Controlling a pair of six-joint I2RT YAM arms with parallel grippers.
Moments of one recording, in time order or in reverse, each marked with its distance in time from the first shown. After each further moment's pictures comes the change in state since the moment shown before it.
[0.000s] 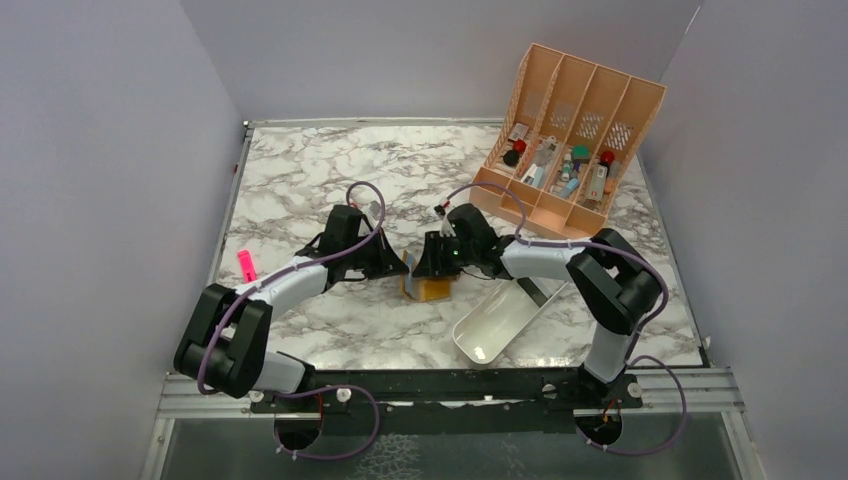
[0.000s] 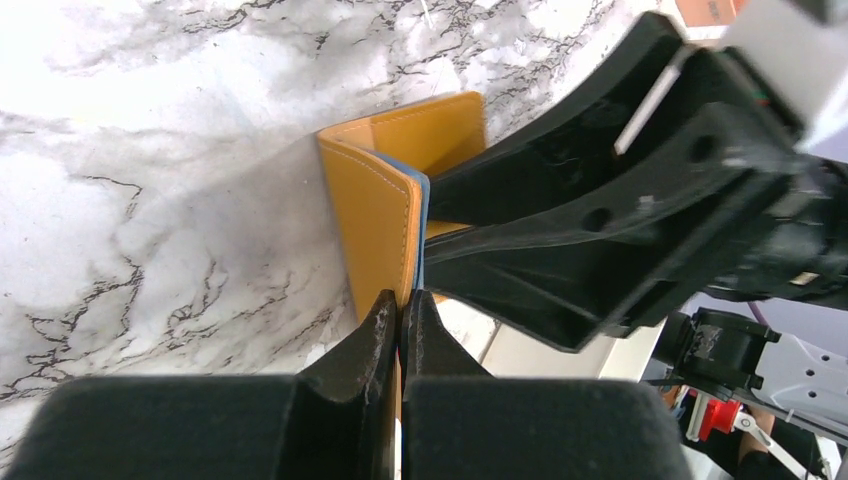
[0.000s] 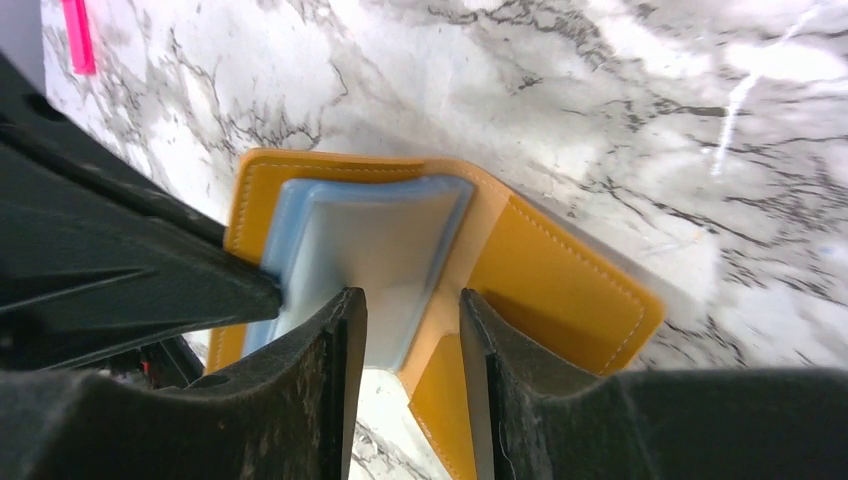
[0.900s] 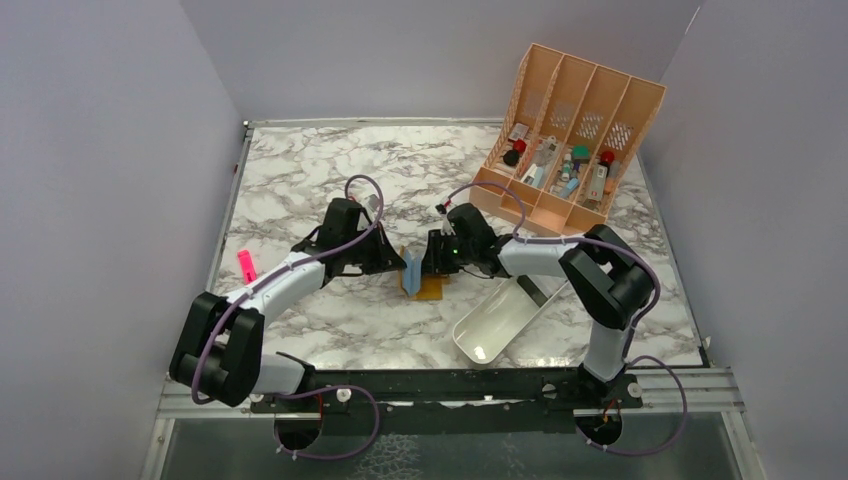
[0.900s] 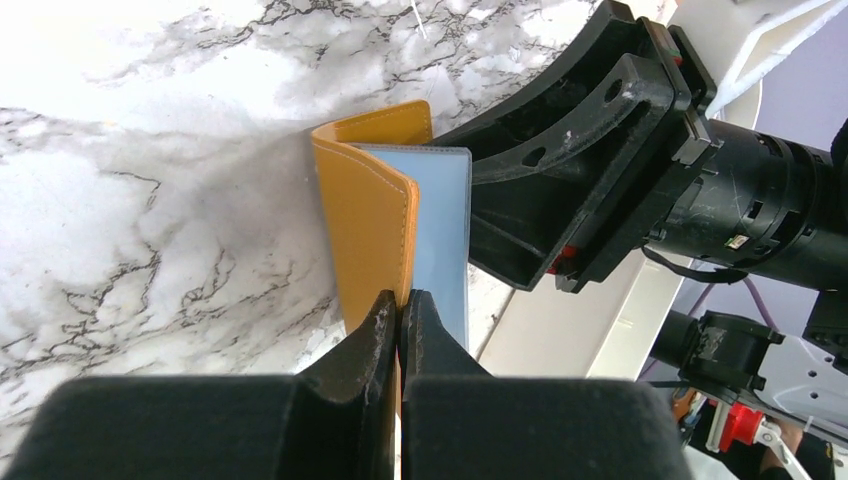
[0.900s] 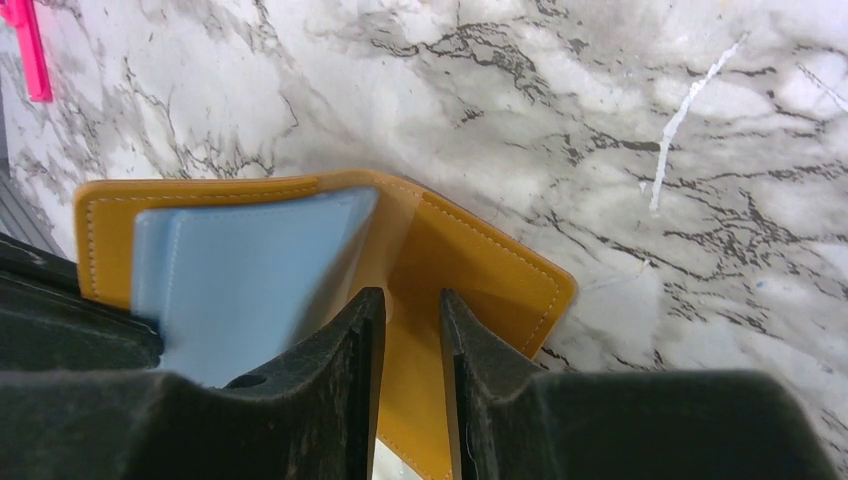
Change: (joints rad) left arm -0.003 -0.048 0.072 -0.140 -0.042 0.026; right arm -0.013 0.019 0.002 0.003 0.066 -0.020
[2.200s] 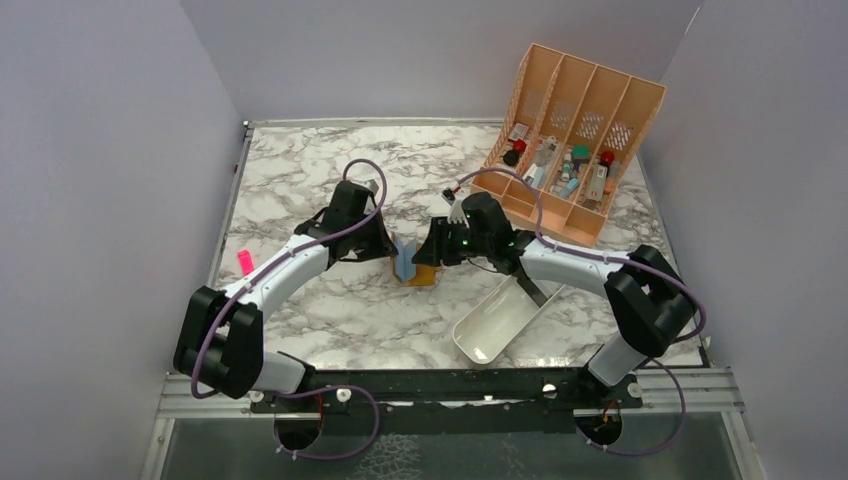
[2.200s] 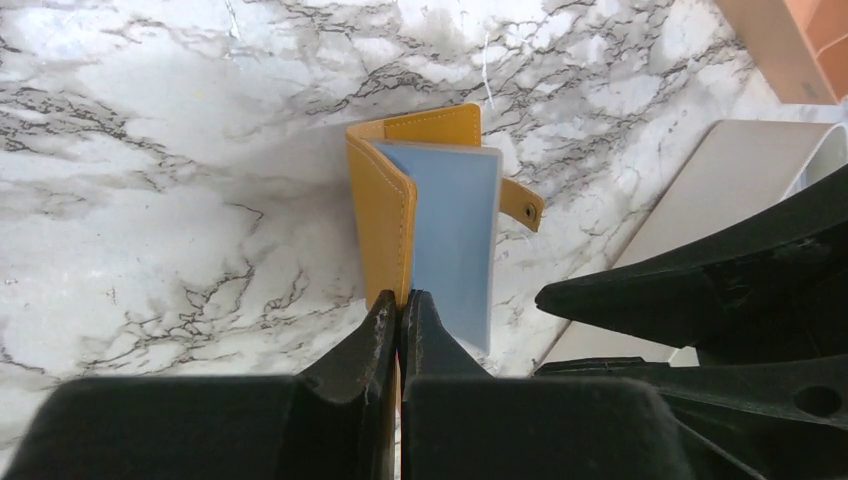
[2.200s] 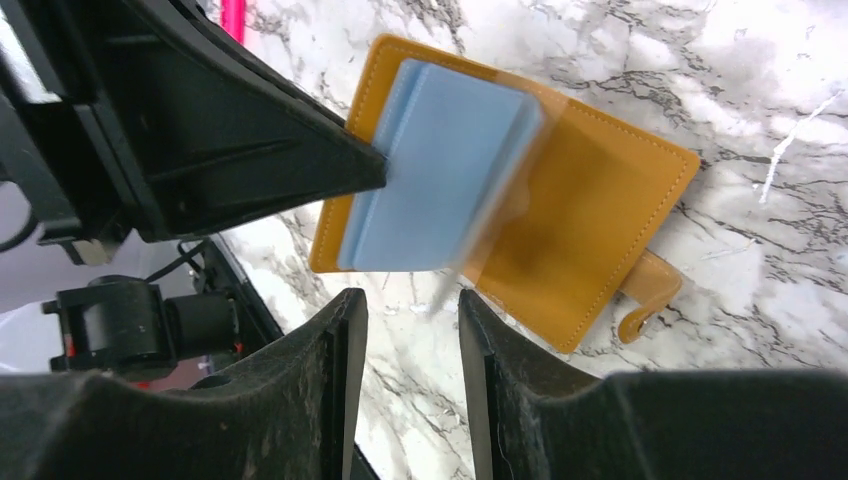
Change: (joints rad) left arm -0.014 0.048 0.179 -0.198 -0.203 0.059; right arm 0.003 -0.222 -0.012 -0.041 -0.088 0.033
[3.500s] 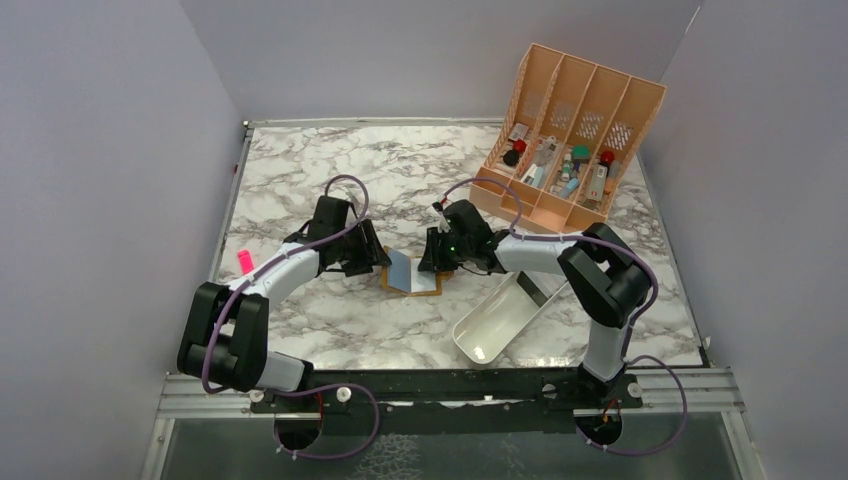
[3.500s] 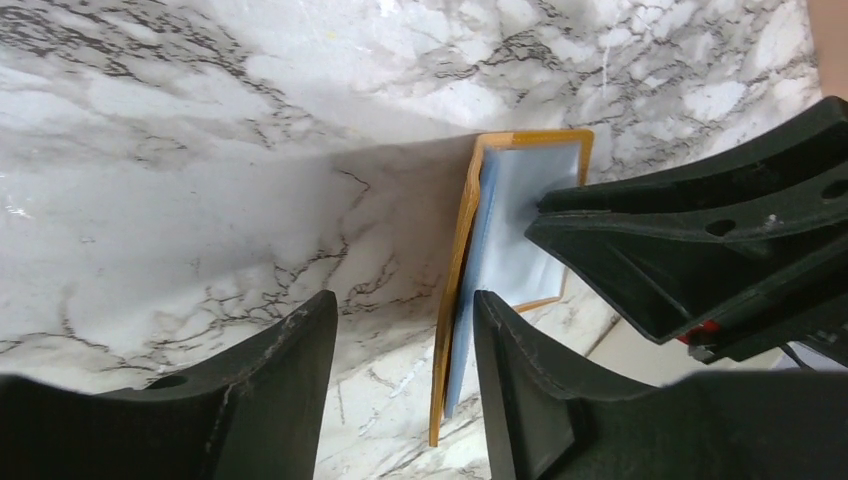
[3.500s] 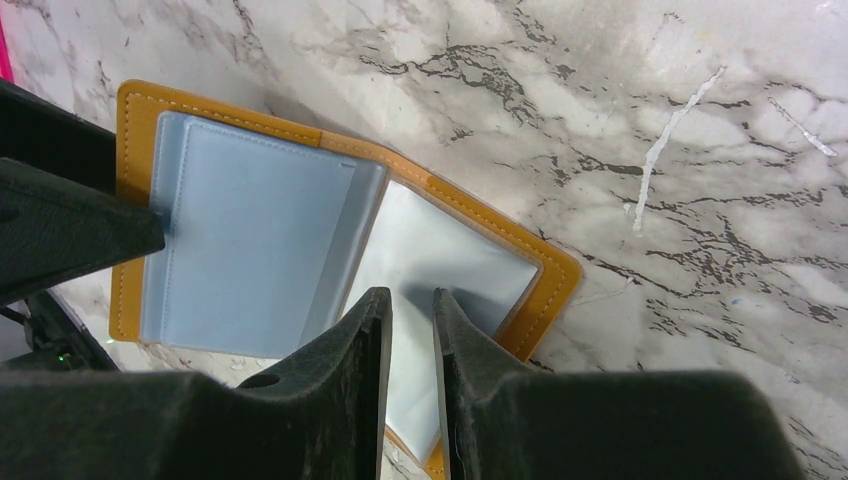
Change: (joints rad) left arm 0.125 0.022 -0.141 0.062 0.063 -0.002; right arm -0.003 0.244 0.071 -0.021 0.114 -0.073
